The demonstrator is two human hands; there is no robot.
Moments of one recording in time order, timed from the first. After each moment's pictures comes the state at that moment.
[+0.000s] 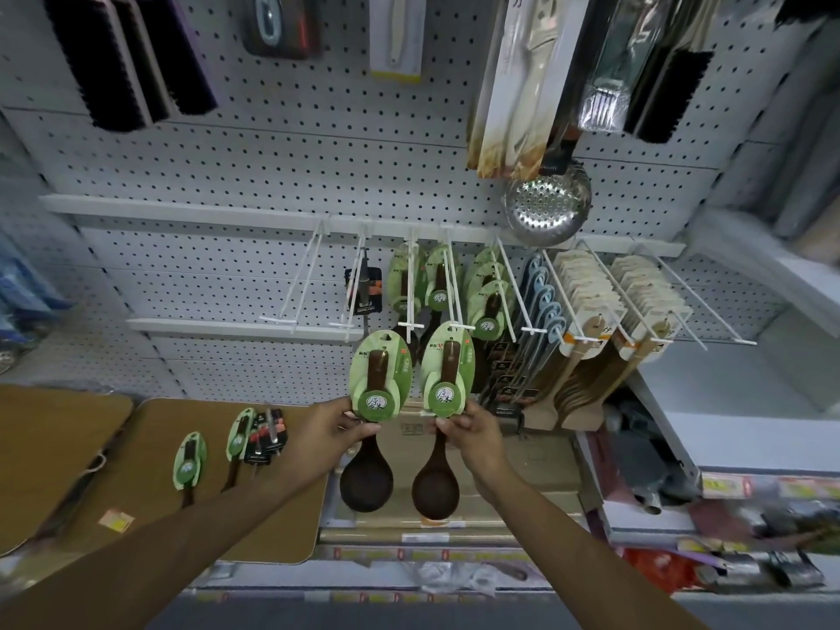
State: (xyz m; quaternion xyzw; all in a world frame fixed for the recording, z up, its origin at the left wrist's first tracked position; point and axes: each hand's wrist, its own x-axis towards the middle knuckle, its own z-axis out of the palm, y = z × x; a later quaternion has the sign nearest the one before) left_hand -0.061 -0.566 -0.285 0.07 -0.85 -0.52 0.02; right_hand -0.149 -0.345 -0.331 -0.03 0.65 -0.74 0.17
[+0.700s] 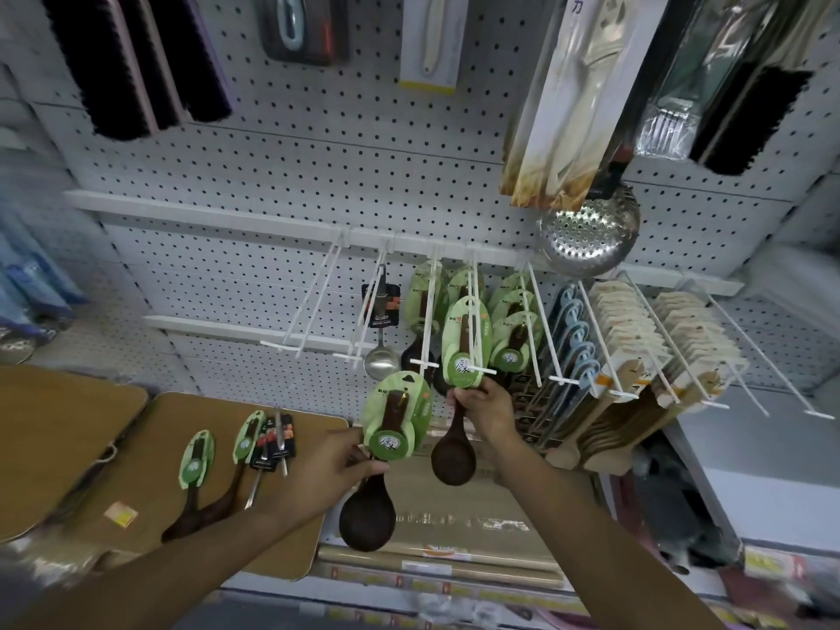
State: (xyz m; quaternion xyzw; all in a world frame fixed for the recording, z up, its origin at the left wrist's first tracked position) left_hand -0.076 -0.572 -0.299 0.07 -0.85 -0.52 -0.01; right_hand -0.261 -0.379 -0.322 0.03 0.68 -0.71 0.18
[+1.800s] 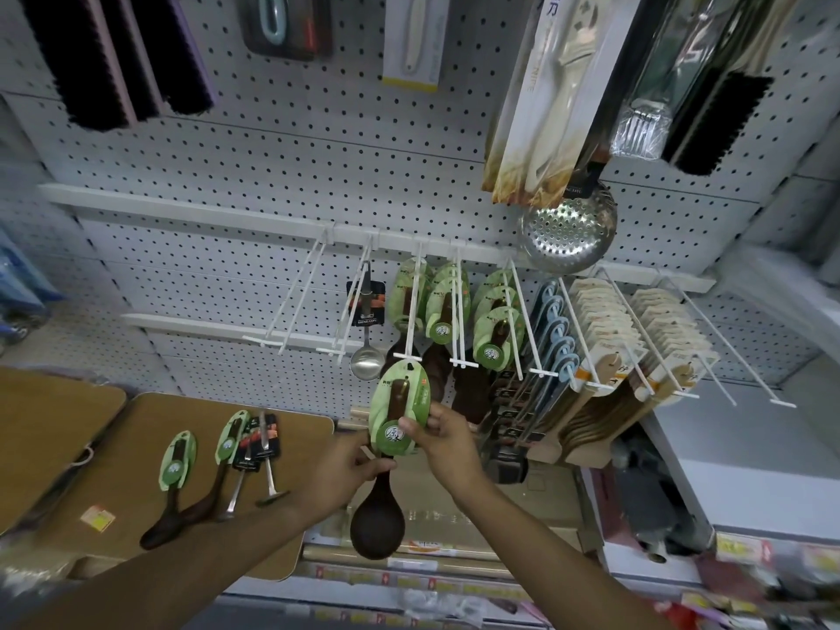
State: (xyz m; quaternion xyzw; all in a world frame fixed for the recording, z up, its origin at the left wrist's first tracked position) left_hand -0.098 -0.545 -0.334 0.08 -0.83 -0.55 0.00; right_hand -0.176 -0.384 -0.301 -0.15 0.69 -0.68 0.18
